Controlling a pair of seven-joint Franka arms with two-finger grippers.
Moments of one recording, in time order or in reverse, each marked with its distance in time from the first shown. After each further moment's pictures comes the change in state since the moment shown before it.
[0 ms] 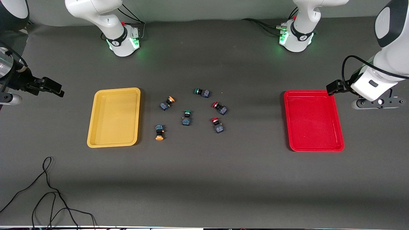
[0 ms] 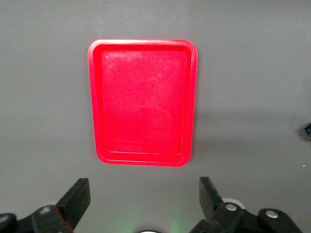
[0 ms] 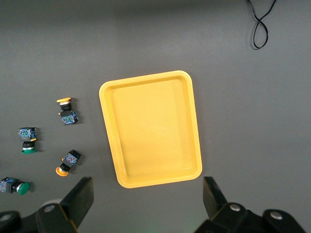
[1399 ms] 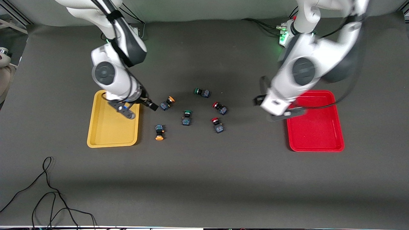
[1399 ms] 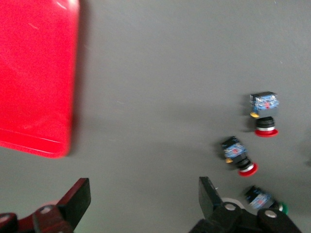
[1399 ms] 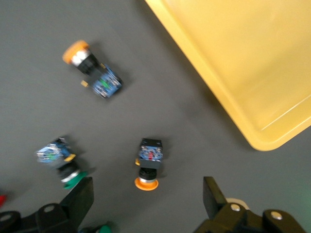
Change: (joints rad) left arm -0.420 0.292 -0.032 -0.019 -0.105 0.267 -0.653; right arm 0.012 0.193 0.469 -0.519 0.123 0.616 0.955
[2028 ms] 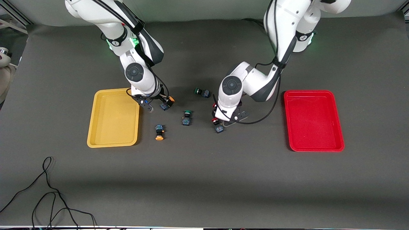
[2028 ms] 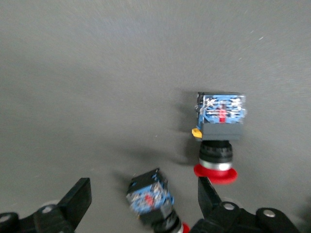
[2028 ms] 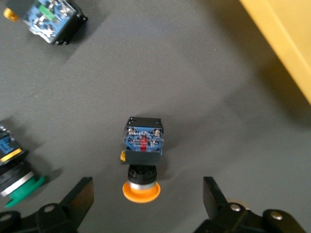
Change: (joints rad) left arm -0.192 0.341 0.000 0.000 0.000 0.474 -0.362; right arm 0.018 0.142 0.080 -0.126 0.000 0.296 0.132
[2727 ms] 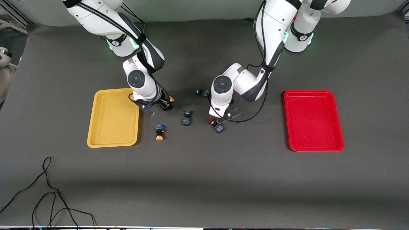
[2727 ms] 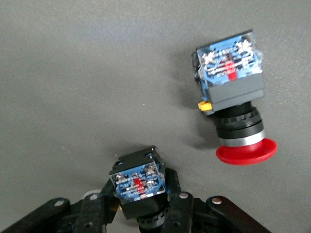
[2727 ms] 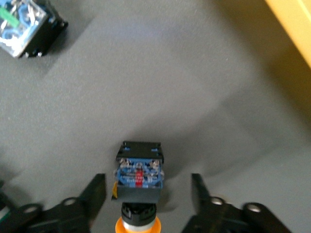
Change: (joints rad) left arm -0.055 0.039 0.005 0.010 0.000 0.017 -0.065; right arm -0.007 0.080 -0.021 0.002 -0.025 0.085 0.000
